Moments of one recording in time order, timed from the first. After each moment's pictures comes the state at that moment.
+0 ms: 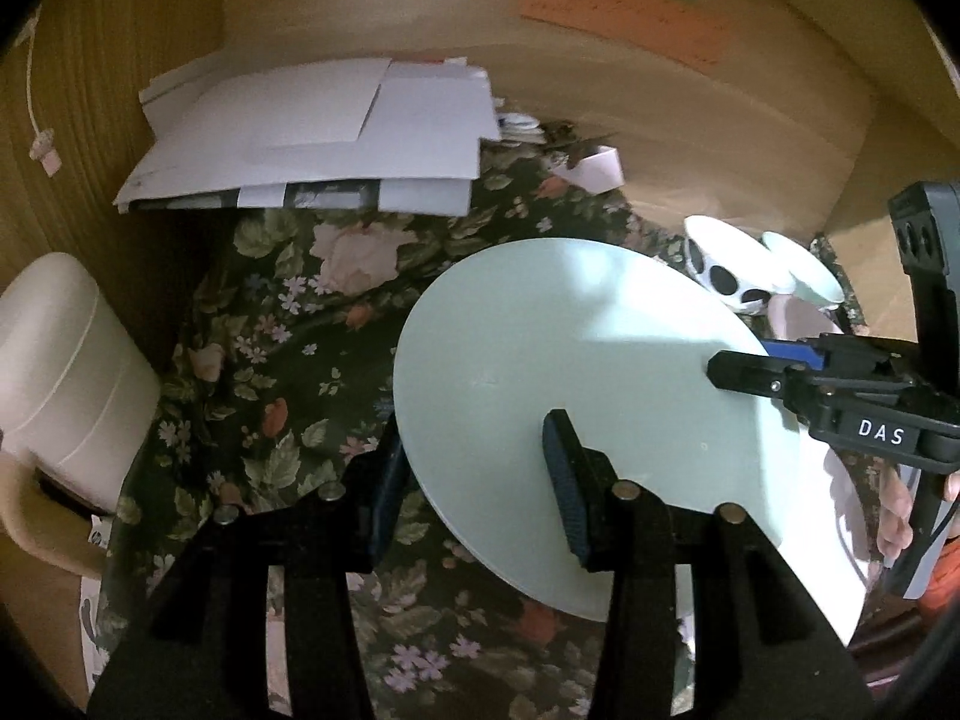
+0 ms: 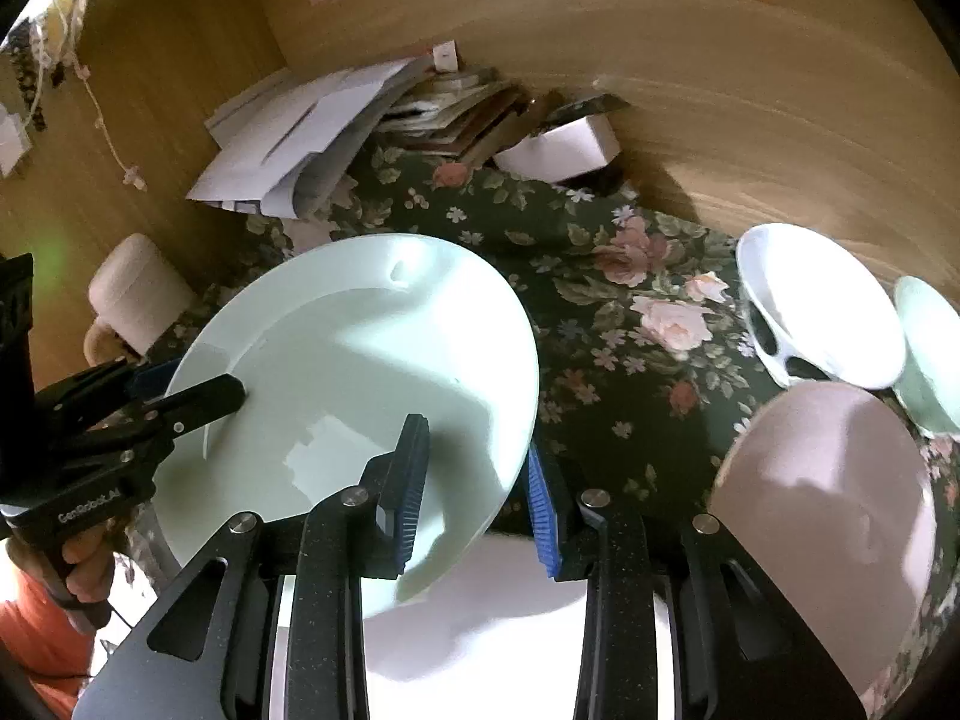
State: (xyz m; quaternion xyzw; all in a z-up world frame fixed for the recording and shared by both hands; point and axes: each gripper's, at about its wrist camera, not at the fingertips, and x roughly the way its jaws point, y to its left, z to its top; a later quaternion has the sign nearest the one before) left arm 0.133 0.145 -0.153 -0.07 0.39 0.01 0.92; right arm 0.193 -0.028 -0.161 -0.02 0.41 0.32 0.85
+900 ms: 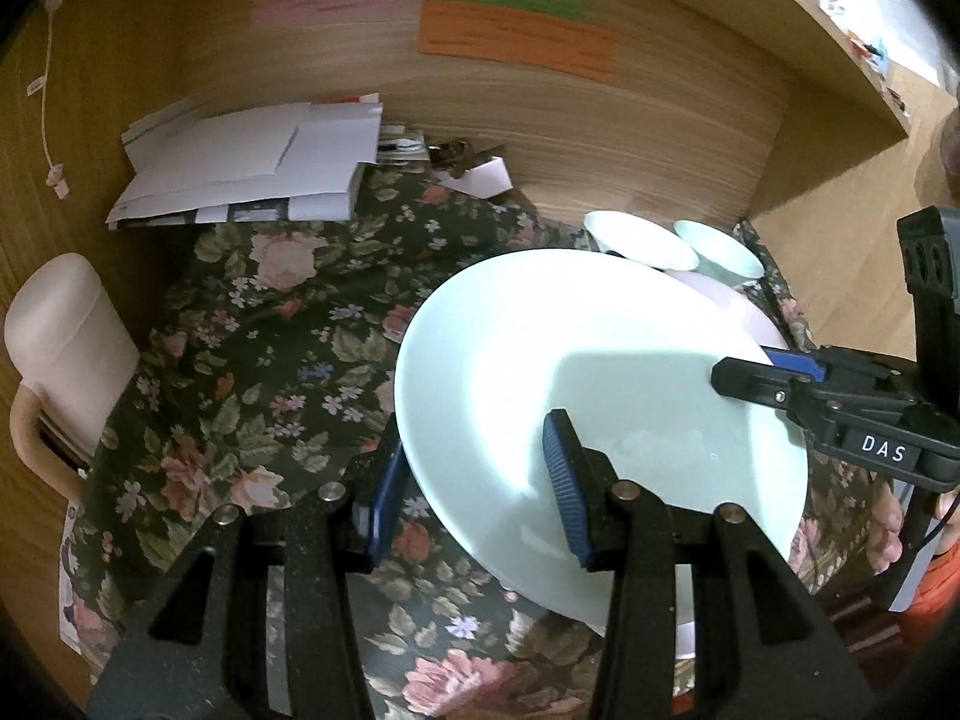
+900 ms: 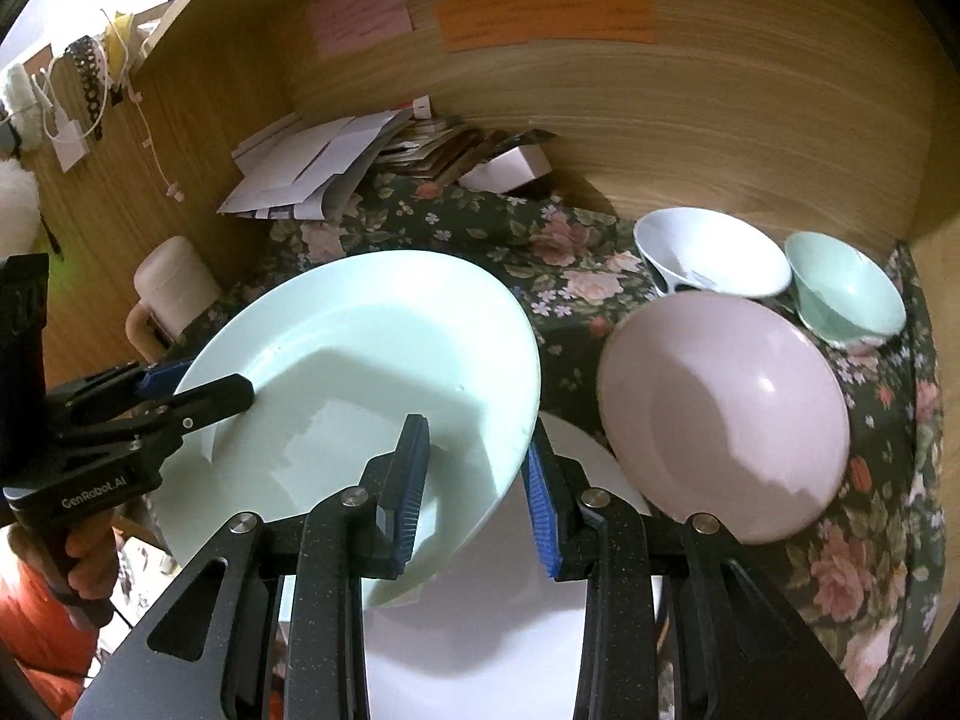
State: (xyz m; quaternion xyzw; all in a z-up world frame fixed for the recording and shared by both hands) left arm 0.079 0.086 -0.132 -0.06 0.37 -0.04 0.93; right arm 0.119 -0.098 -0.148 0.00 0.37 0.29 0.88
